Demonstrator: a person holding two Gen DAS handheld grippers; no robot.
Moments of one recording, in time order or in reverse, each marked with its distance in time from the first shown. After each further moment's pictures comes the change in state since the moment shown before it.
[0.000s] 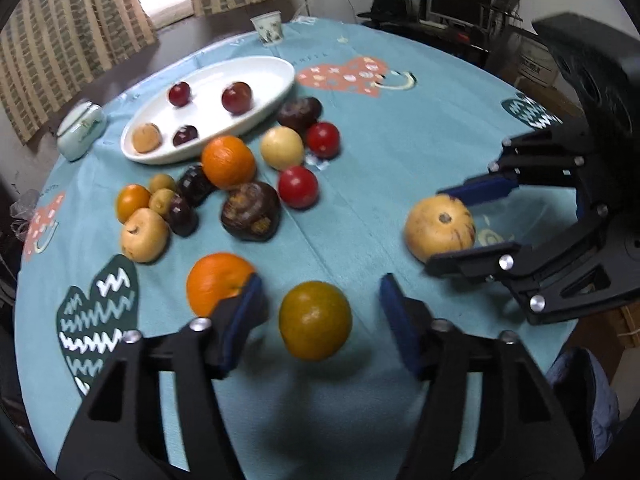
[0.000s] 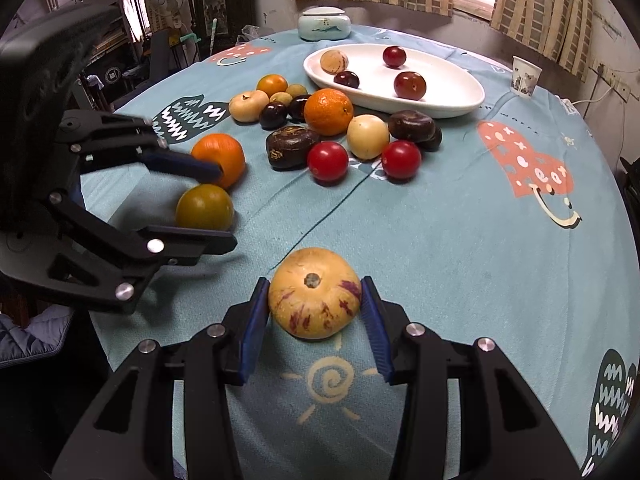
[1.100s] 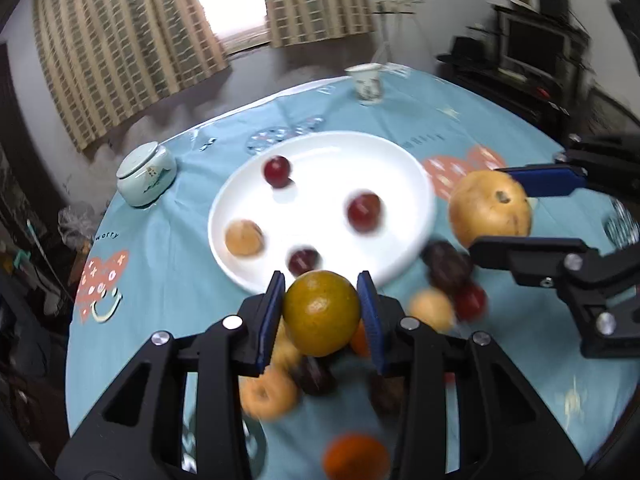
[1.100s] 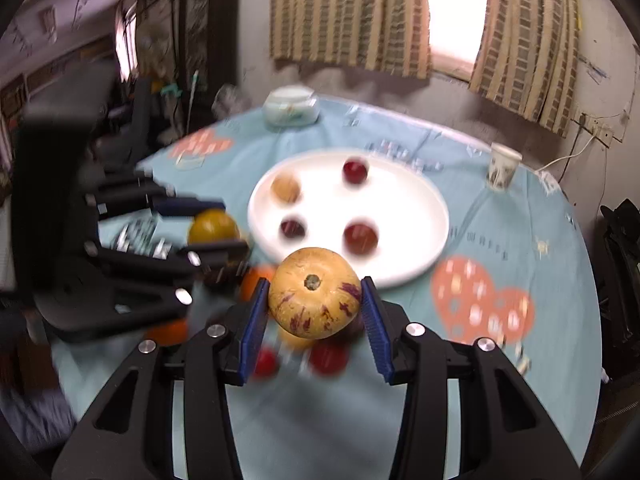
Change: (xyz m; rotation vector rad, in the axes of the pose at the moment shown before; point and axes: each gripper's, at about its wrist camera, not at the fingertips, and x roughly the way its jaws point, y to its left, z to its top) left arm 0.019 0.100 0.119 -0.135 -0.102 0.212; right arm -0.012 -0.046 0.137 0.006 -0.211 -0.082
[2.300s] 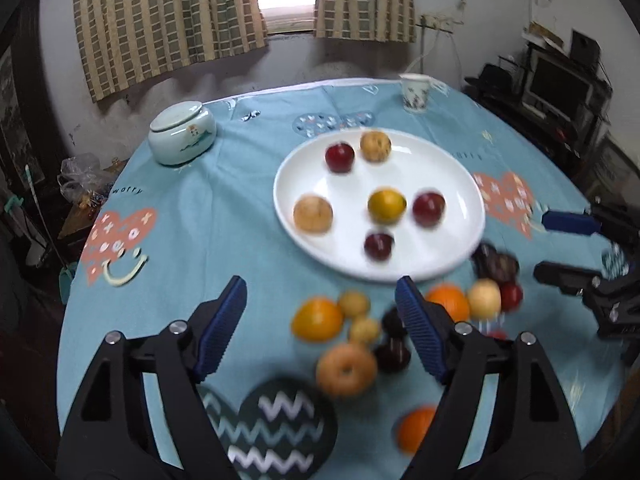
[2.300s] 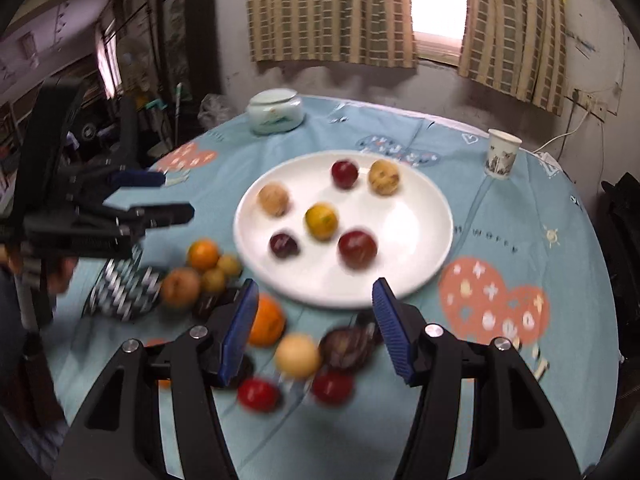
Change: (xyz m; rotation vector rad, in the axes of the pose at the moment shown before) left arm -0.026 0.073 -0.043 -0.114 0.012 -0.043; right arm 0.012 0.001 -0.010 0.065 0.030 -0.001
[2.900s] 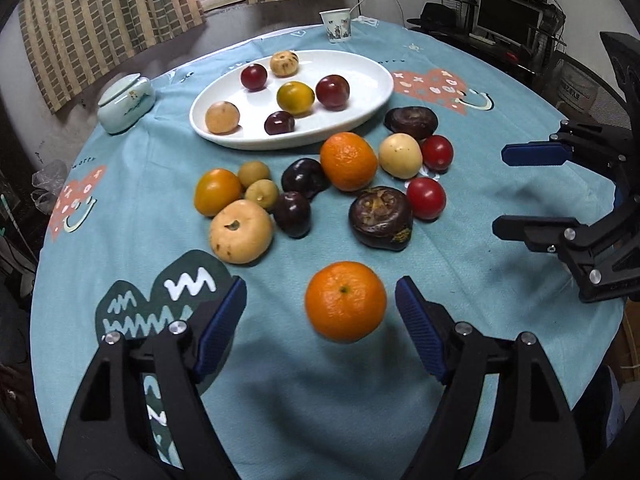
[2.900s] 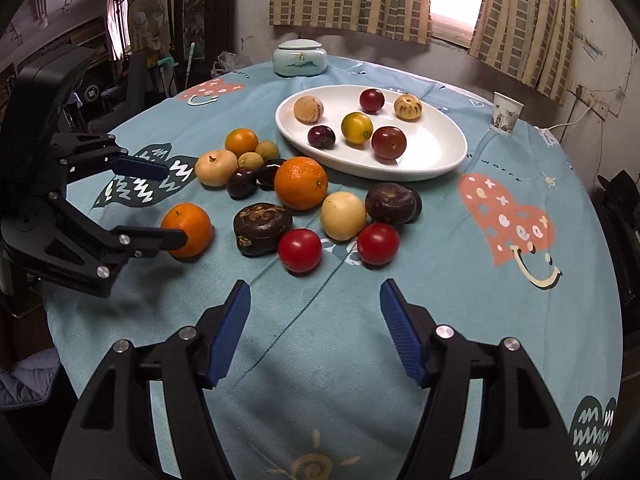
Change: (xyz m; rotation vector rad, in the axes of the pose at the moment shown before) left arm 0.002 -0.066 -0.082 0.152 0.118 -0.081; right arm -0.011 0.037 -0.081 -0.065 0.078 -0.034
